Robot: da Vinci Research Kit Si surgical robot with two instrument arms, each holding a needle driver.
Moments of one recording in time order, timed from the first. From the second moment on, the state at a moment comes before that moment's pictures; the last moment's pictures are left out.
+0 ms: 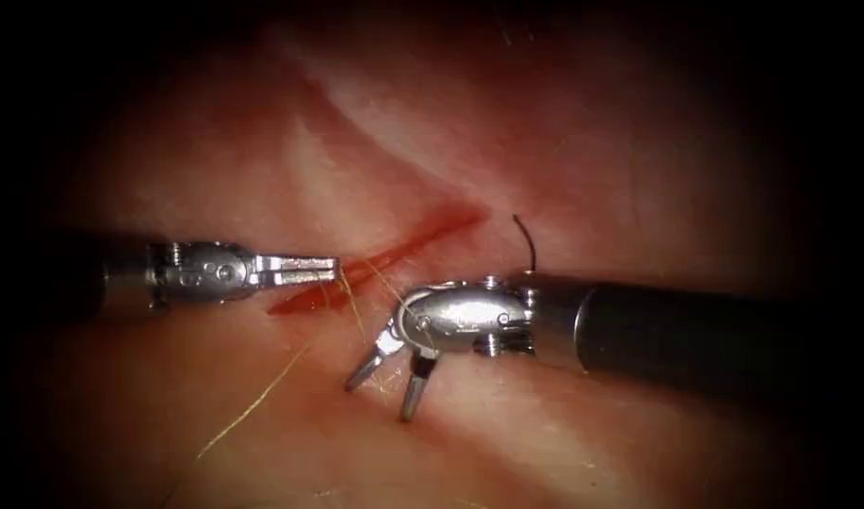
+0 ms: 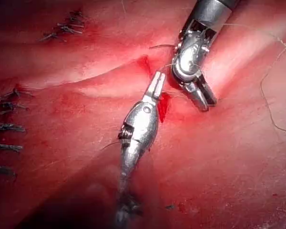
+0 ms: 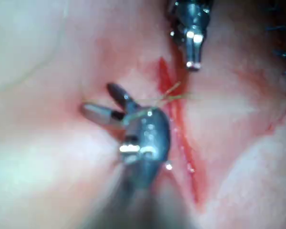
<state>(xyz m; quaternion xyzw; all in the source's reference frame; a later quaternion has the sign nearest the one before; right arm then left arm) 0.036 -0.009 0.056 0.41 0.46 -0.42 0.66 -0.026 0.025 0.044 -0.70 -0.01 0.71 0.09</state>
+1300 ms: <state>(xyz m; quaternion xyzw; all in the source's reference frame) 0.035 0.000 0.050 0.40 0.54 -0.29 0.68 -0.026 0.022 0.043 -0.69 -0.01 0.71 0.10</state>
